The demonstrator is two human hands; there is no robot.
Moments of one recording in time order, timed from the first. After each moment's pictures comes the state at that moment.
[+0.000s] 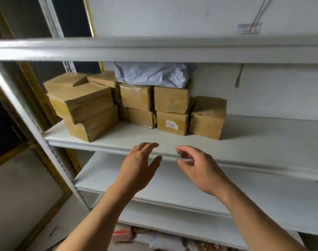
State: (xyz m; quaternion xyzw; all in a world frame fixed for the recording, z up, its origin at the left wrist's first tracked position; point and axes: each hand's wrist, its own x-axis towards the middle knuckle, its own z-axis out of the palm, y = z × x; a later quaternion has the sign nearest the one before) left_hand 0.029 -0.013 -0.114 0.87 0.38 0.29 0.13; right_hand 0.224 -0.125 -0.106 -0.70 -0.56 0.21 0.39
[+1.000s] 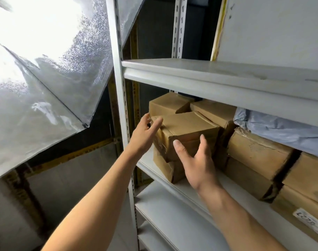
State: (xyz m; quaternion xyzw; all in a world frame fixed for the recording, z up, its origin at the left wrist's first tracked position) left_hand -0.167 0.271 -0.030 0.59 0.54 0.51 0.32; right_hand 0.014 0.183 -0.043 -0.57 -0.58 0.34 0.47
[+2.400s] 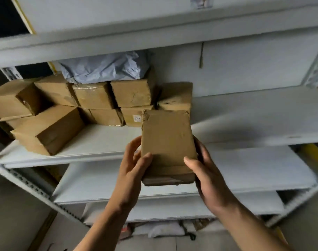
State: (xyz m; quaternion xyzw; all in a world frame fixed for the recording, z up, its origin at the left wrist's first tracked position) left_hand 0.092 -0.069 -0.120 0.66 0.25 0.36 0.61; right_hand 0.254 -0.196 -0.143 -0.52 -0.36 0.34 0.70
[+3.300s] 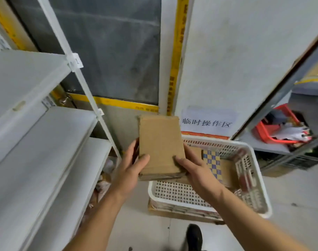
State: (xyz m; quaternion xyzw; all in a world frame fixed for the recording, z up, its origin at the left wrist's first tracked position) left_hand 0.279 -0.421 -0.260 0.68 -0.11 -0.23 0.68; right_hand 0.178 -0.625 -0.253 -0.60 0.17 -0.01 0.78
